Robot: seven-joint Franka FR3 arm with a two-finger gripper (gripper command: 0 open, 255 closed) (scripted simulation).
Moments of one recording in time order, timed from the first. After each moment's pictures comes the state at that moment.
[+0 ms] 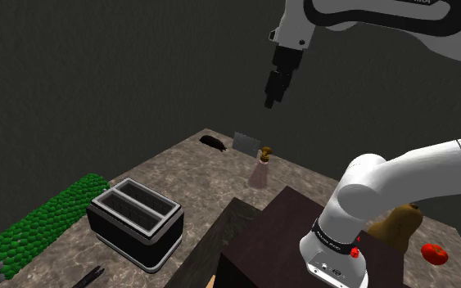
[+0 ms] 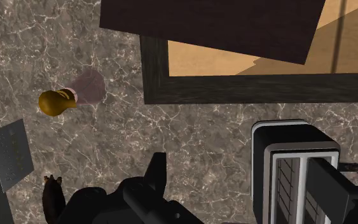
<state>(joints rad) 0.01 -0.76 0.06 -2.29 0.04 1.55 -0.12</state>
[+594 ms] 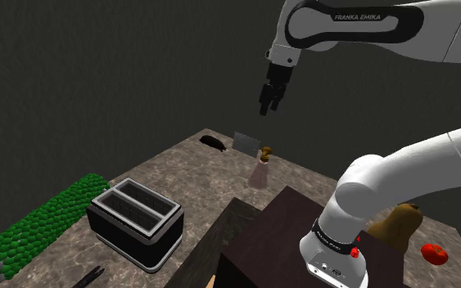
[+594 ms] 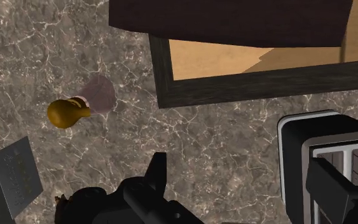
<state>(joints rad) -0.06 -0.65 -0.03 -2.35 0.01 1.70 -0.17</state>
